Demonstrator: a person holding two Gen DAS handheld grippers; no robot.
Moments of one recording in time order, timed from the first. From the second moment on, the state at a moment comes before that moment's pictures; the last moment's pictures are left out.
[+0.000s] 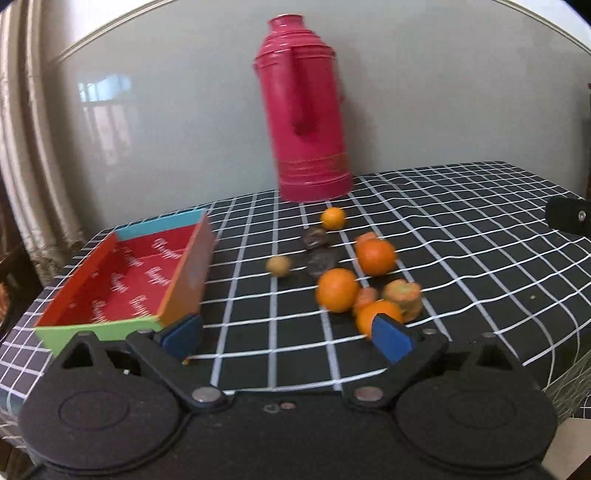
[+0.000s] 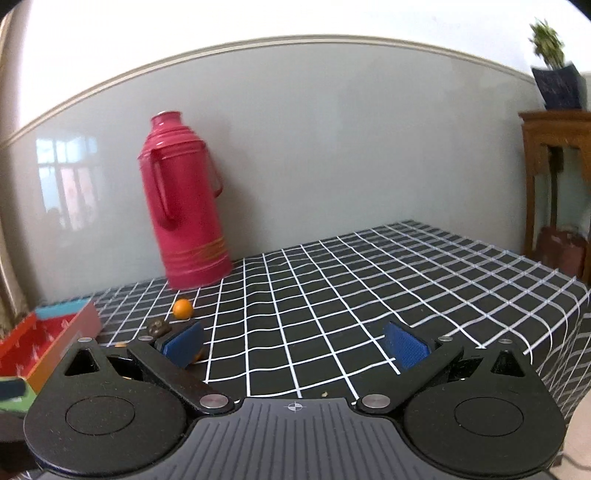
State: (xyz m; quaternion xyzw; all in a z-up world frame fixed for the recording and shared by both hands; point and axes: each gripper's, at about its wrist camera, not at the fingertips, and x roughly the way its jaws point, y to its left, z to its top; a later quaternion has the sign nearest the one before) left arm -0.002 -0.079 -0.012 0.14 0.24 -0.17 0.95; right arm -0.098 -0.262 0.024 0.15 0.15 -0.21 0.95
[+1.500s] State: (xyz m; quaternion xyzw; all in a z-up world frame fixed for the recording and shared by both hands) left arm 0.004 -0.115 -0.035 0.17 0.21 -0.19 0.94; right arm -0.098 -0.282 0.022 0.20 0.16 -0.20 0.95
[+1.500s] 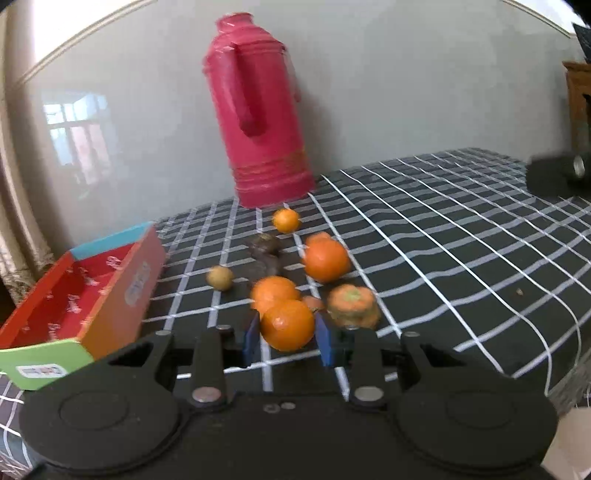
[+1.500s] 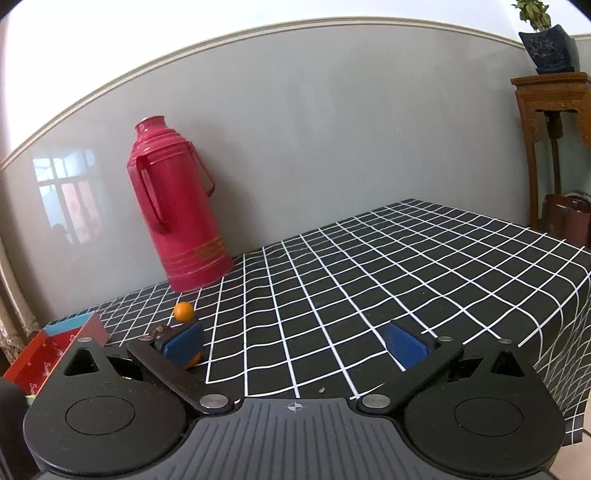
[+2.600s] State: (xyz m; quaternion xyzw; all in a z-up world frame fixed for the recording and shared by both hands) left arm 0.096 0.073 0.022 0.04 0.26 0.06 0.96; right arm 0.004 -0.213 -0.005 0.01 0.27 0.02 0.96
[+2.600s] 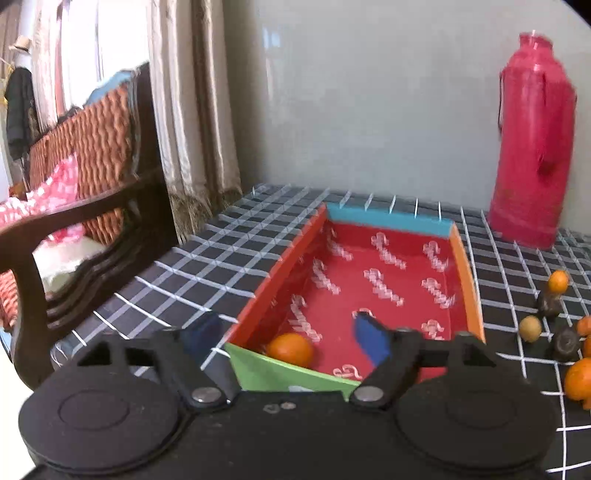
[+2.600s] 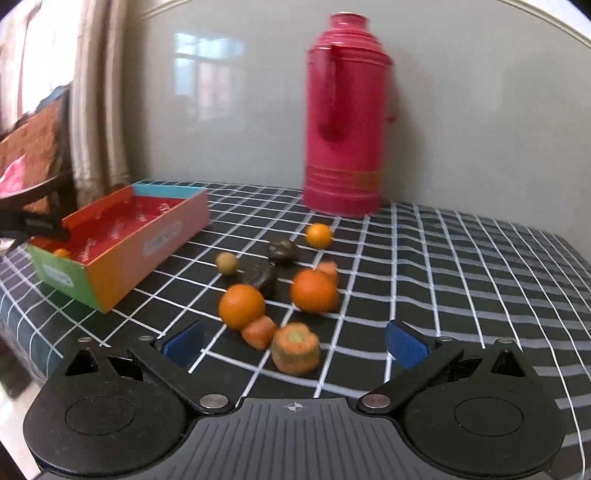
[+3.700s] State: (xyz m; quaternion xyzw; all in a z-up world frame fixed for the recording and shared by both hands) left arm 0.080 0.127 0.042 -0.03 0.21 0.16 0.96; right arm 0.026 -0.231 -0.019 0.09 0.24 0.00 0.97
